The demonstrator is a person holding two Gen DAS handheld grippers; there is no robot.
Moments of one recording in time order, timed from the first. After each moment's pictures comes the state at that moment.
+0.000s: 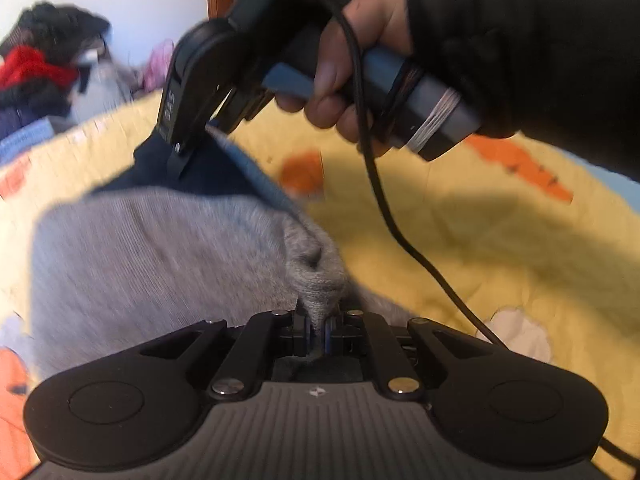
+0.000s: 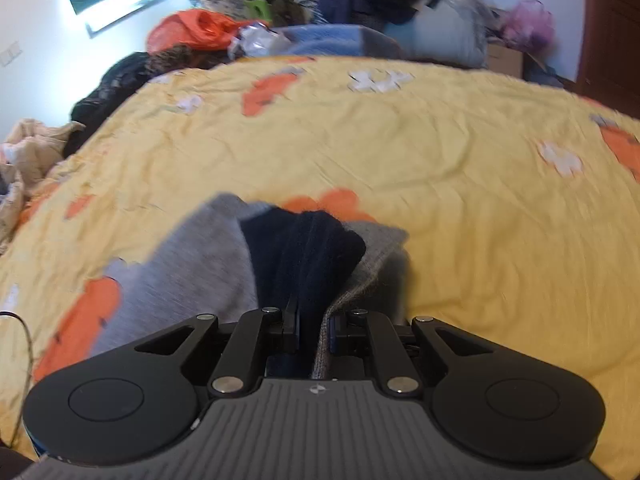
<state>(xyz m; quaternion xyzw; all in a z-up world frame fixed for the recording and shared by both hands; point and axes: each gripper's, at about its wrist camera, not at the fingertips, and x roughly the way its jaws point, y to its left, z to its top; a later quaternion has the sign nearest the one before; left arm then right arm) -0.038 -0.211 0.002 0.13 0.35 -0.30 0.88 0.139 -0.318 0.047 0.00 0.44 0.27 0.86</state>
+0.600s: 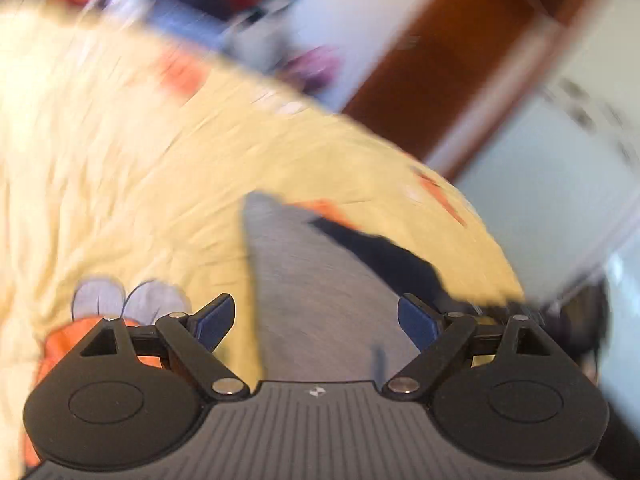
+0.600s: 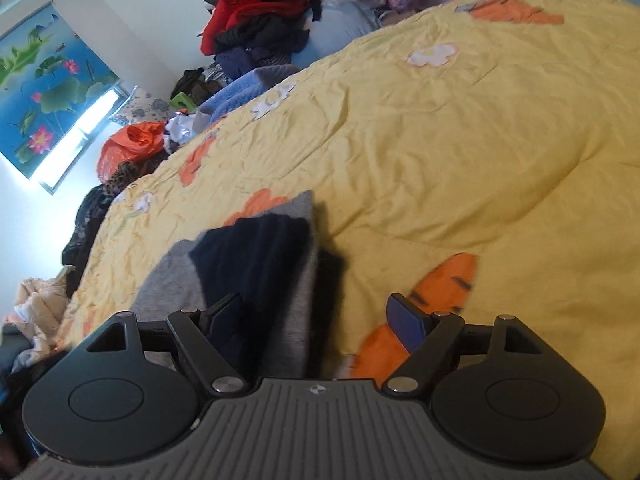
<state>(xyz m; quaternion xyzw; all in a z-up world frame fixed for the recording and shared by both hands) 0.077 -0.011 0.019 -0.26 0.38 -0.17 0.87 0.103 -0.392 -0.005 0.25 0.41 0.19 0.85</state>
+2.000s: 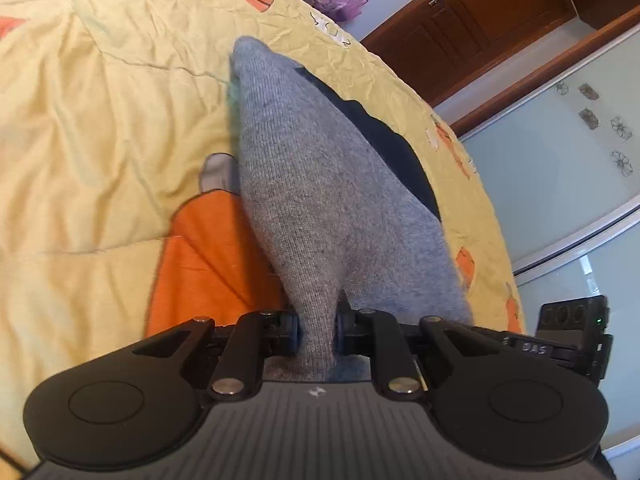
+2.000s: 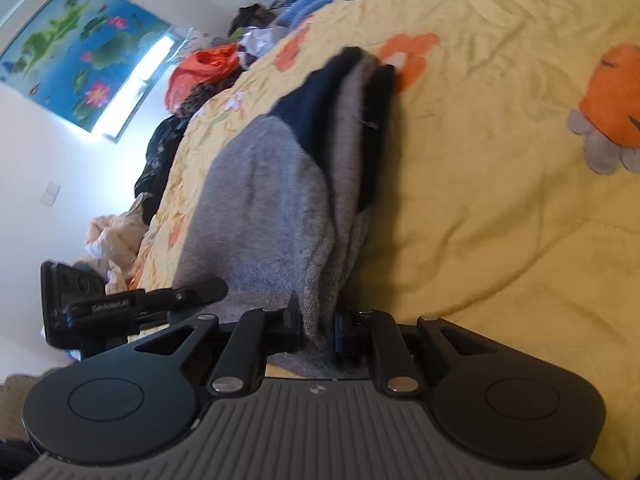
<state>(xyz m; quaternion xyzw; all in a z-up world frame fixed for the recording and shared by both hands) 0.023 0.069 -0.006 -0.27 0.46 -0.20 0.82 0.022 -0.288 -0.015 0.28 0.47 0.31 0.78</state>
